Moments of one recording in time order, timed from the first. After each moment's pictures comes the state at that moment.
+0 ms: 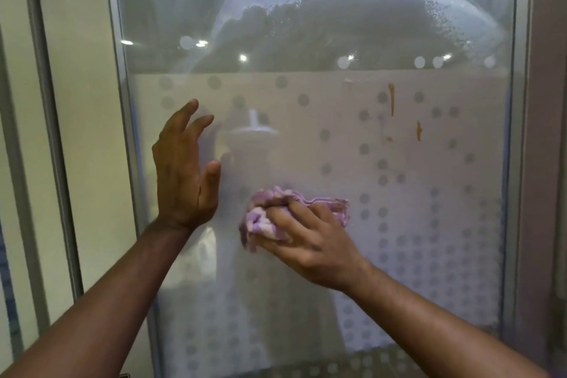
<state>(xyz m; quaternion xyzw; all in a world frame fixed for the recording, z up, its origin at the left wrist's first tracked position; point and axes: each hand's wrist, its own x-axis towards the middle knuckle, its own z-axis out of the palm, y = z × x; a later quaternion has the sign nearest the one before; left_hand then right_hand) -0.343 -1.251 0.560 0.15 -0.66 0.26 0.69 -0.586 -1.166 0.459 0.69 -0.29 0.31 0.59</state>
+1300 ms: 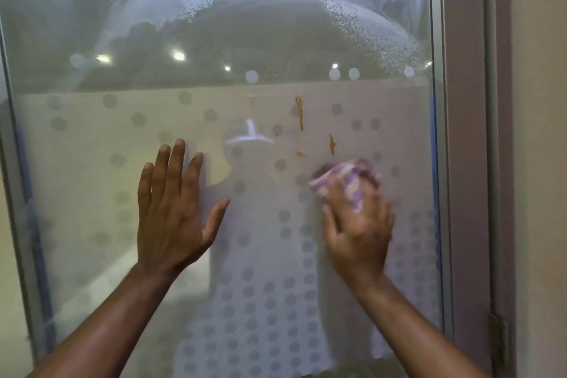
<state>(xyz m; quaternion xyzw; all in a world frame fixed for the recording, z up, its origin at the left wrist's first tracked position) -0.471 -1.231 0.514 0.33 -0.64 0.43 0.54 -0.767 -1.129 0.461 0.45 -0.50 0.57 0.48</state>
